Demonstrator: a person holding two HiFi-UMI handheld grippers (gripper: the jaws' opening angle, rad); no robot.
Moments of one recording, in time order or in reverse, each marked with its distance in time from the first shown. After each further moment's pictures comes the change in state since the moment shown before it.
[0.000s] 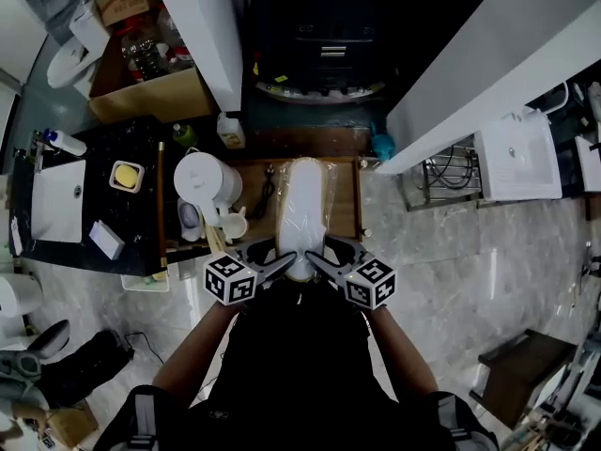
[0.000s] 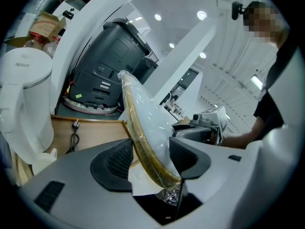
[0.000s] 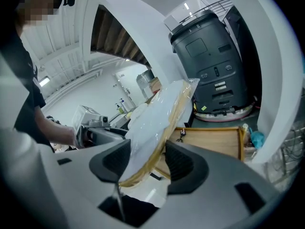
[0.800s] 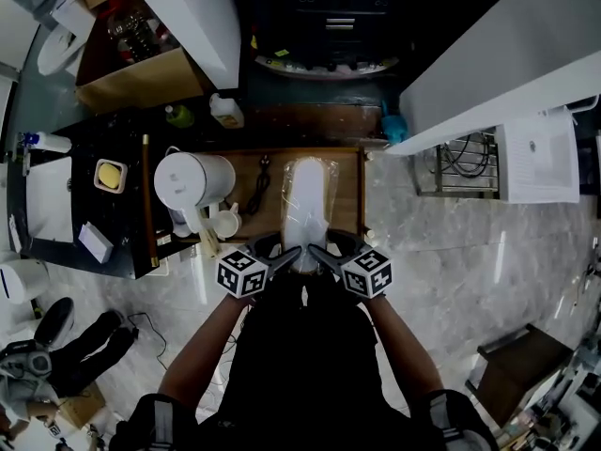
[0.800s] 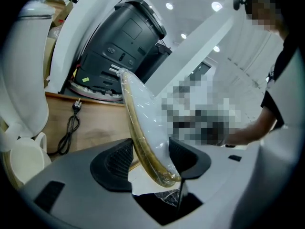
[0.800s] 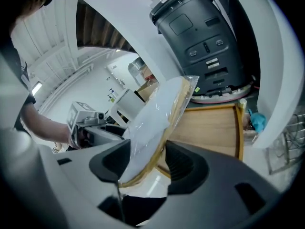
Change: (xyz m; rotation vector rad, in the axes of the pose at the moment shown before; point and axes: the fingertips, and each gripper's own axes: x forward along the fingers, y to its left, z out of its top) left arm 0.073 0.056 -0.043 -0.085 0.108 0.079; right arm 0.033 -0.086 -0.051 0.091 0.147 0.009
